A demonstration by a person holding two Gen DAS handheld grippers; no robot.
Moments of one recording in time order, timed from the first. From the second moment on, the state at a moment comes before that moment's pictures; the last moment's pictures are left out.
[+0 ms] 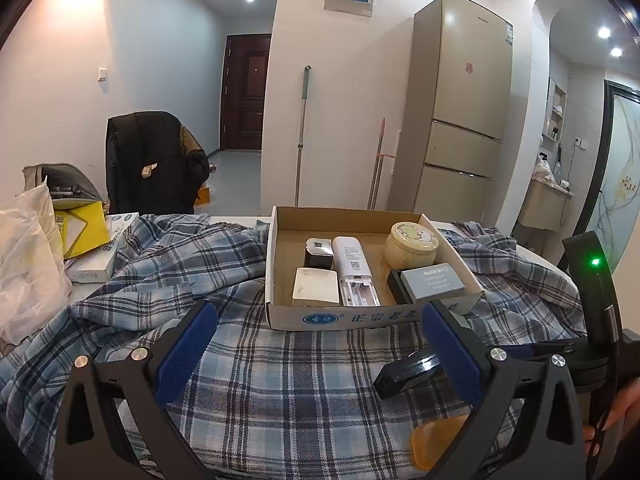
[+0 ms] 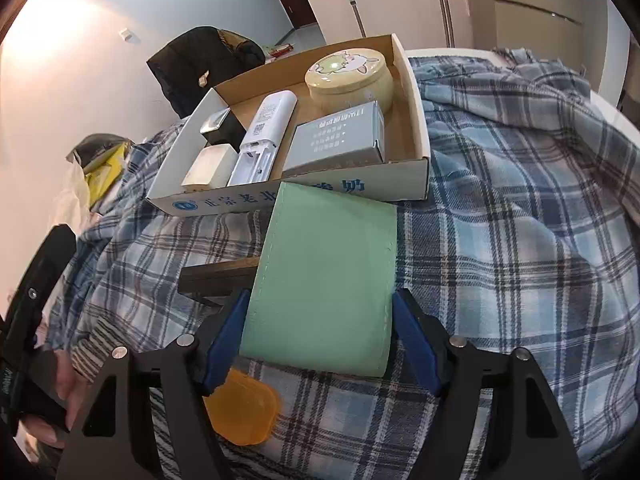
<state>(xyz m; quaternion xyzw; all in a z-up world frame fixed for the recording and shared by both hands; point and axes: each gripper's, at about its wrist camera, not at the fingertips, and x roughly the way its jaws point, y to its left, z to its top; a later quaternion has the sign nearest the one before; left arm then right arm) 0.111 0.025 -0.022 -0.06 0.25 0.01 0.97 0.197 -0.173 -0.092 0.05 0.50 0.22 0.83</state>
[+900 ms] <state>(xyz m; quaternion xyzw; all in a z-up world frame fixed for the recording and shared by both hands) 0.105 0.022 -0.015 -0.05 0.23 0.02 0.97 0.114 -0.212 -0.087 0.00 0.56 0.17 0.81</state>
